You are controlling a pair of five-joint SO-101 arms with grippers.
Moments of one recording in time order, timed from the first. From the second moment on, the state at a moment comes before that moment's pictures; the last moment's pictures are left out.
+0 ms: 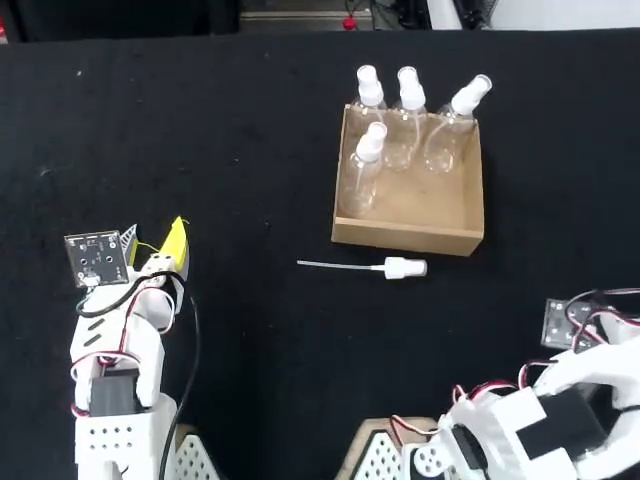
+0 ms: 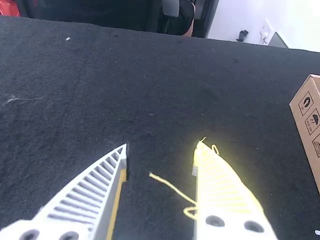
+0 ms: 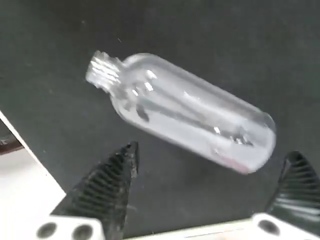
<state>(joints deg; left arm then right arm) -9.7 -103.0 96.1 31.8 2.8 68.7 -5.8 25.6 75.0 142.4</state>
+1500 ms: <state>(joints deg) -9.7 -103.0 96.1 31.8 2.8 64.4 -5.8 39.3 58.2 120.8</state>
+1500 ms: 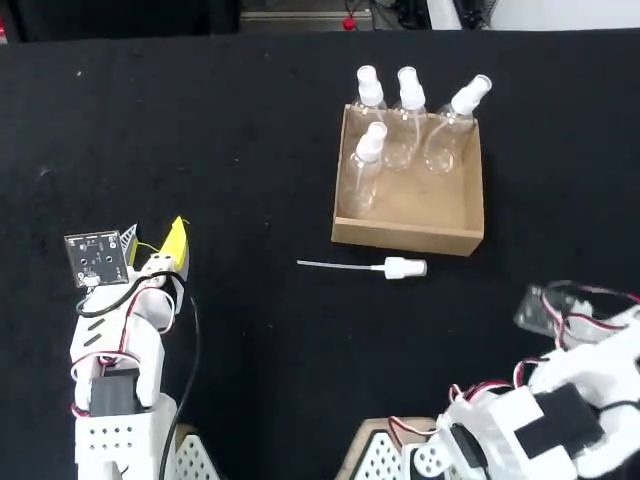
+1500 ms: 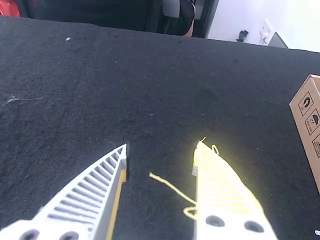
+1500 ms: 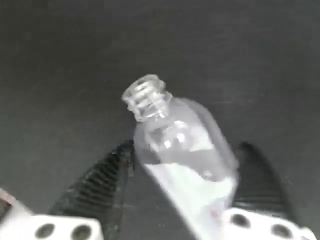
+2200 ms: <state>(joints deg) -9.7 -103.0 96.1 31.8 2.8 52.0 -5.8 36.9 54.8 36.7</state>
